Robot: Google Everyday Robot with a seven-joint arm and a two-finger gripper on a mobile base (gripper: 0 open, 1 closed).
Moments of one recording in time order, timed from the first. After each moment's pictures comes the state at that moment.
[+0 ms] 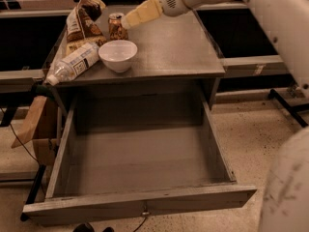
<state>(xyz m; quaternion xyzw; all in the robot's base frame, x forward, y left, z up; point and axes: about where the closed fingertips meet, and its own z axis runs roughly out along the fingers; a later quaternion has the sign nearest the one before) 0.730 0.011 1.005 -0.40 0.77 0.22 0.45</state>
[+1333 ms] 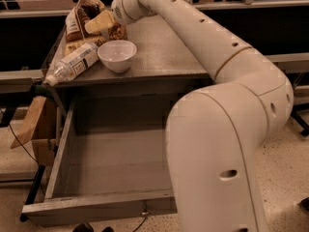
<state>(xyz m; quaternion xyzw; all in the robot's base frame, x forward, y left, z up) 0.849 0.137 0.942 -0.36 0.78 0.20 0.47</state>
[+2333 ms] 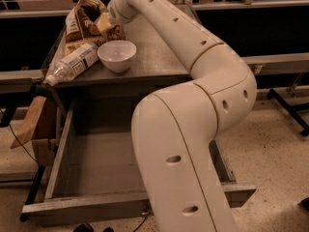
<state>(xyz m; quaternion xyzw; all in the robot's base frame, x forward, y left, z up) 0.886 0.140 0.916 -0.32 0.83 0.13 0.43</state>
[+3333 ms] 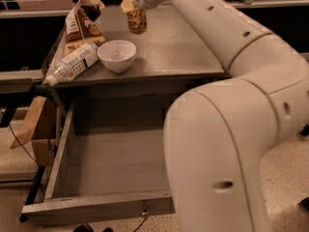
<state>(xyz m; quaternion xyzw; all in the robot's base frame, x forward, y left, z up) 0.881 0.055 0.979 -0.26 0.83 0.09 0.49</state>
